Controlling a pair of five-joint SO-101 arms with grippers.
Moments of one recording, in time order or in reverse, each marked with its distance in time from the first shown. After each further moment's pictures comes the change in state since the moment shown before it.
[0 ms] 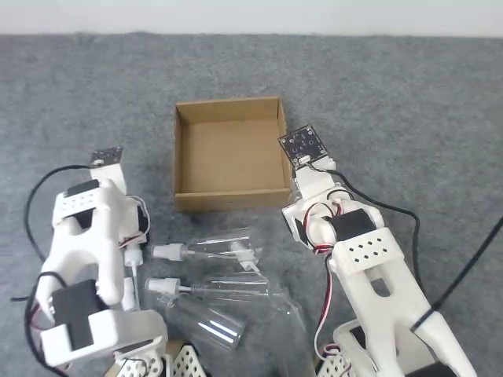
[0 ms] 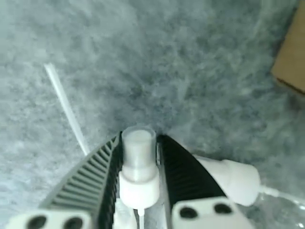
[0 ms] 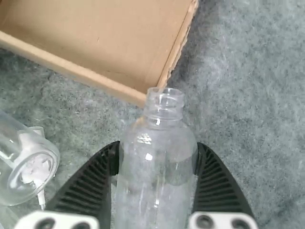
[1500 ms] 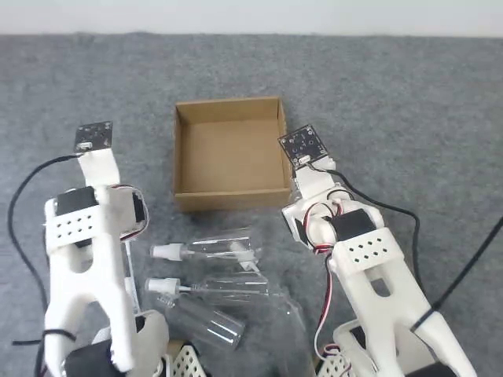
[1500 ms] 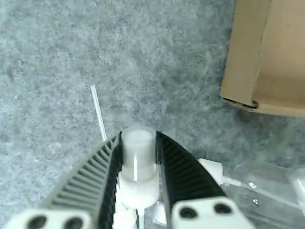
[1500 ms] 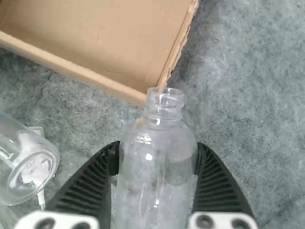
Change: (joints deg) left arm 2.8 -23.0 2.3 4.1 1.5; right arm 0.0 0.0 0.0 0.0 0.0
